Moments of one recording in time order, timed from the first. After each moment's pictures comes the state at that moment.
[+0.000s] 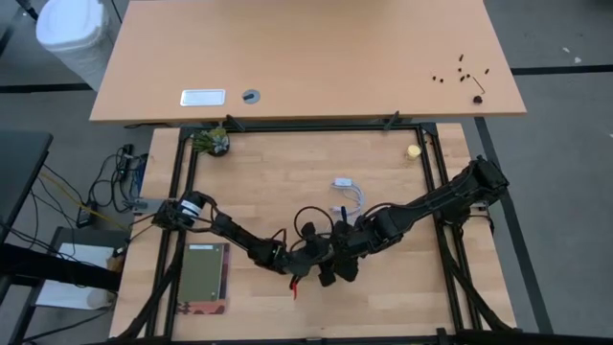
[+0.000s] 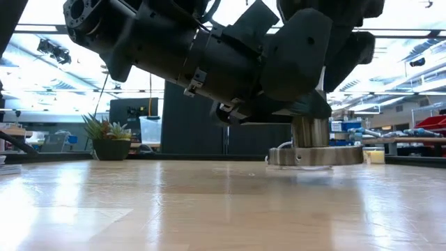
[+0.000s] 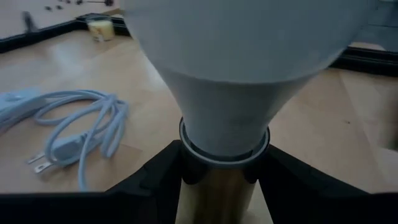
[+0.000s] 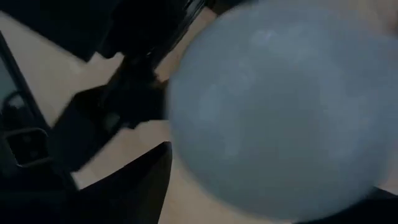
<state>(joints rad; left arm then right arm) -0.38 2.16 1.18 0.66 -0.70 -0.29 0.38 1.70 1.32 -0.82 0.04 0.93</state>
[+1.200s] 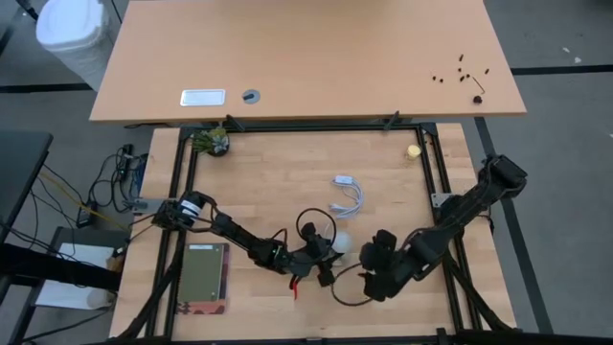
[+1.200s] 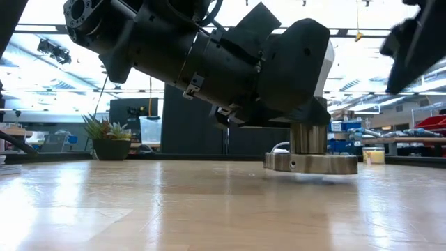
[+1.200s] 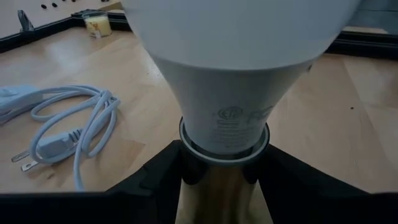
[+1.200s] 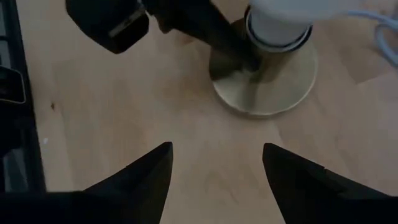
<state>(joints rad) -0.38 2.16 1.18 0.63 -0.68 -0.27 0.68 1.55 1.03 -0.64 0.37 1.00</state>
